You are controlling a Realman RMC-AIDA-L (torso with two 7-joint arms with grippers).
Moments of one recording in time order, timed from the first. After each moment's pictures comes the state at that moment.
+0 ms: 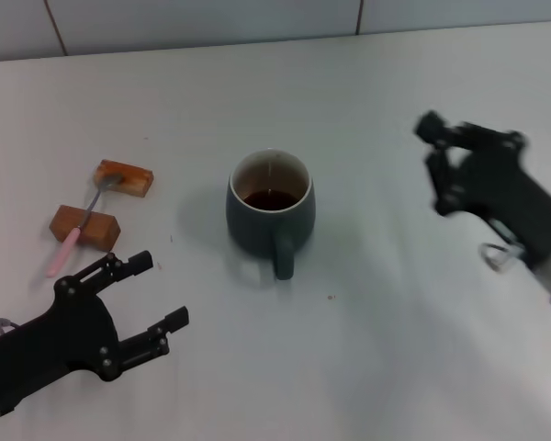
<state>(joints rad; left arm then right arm) -0.22 -2.06 0.81 0.32 1.65 1.65 -0.66 0.43 2.08 0.03 0.09 -1.96 -1.56 0.21</state>
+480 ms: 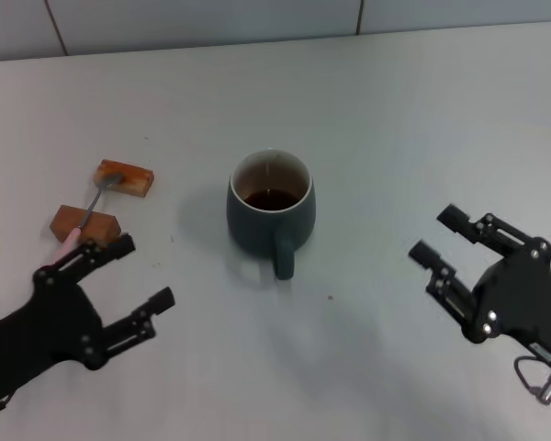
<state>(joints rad) -0.22 -2.07 0.72 0.30 1.65 1.71 -0.66 0.26 2.08 -0.17 0.03 -2.01 -1.79 0.24</state>
